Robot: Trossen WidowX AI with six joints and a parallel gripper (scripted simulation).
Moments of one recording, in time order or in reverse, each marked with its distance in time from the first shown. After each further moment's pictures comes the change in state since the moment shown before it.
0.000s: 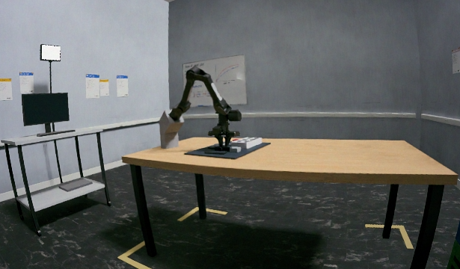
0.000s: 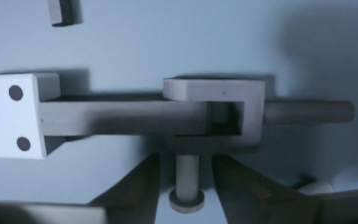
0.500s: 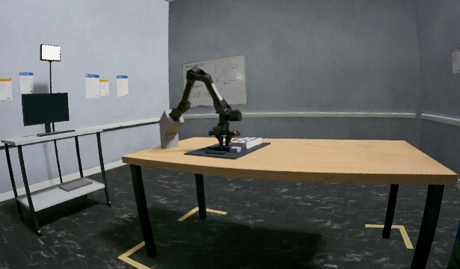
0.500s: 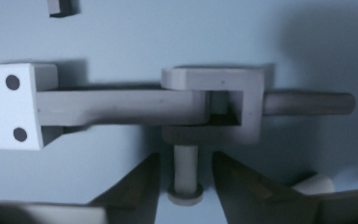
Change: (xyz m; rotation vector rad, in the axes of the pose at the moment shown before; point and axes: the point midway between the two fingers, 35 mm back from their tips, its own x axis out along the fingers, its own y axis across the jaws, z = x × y) arm 0.000 -0.001 -0.005 0.000 0.001 0.000
